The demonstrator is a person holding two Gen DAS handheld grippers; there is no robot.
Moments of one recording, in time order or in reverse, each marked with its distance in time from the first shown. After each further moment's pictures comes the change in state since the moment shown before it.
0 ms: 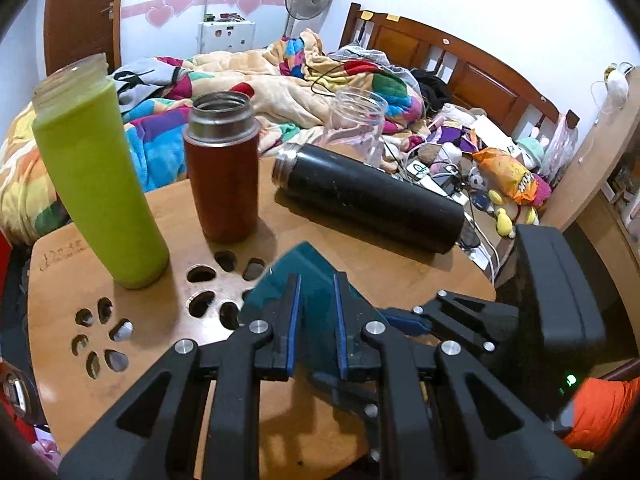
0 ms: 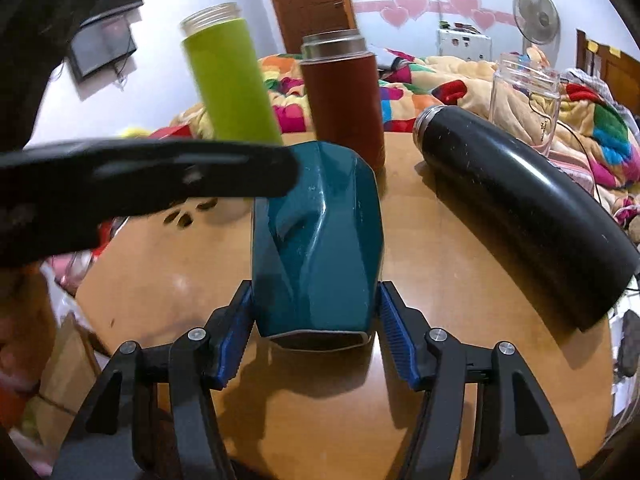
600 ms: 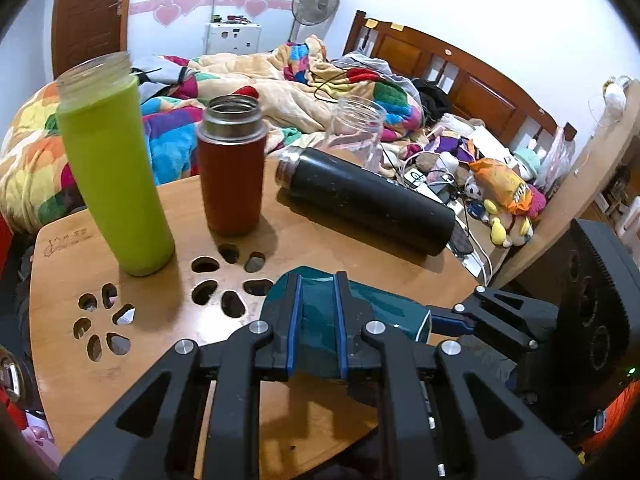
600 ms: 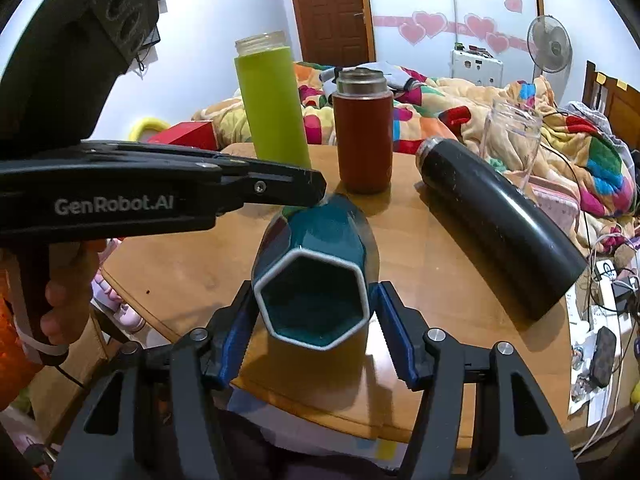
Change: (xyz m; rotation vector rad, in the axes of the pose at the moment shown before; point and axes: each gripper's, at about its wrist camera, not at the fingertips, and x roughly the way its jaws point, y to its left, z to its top) left arm -0.011 0.007 -0.004 -0.045 -0.019 -0.006; right arm -0.046 0.016 -0.003 -0.078 -0.032 -0.006
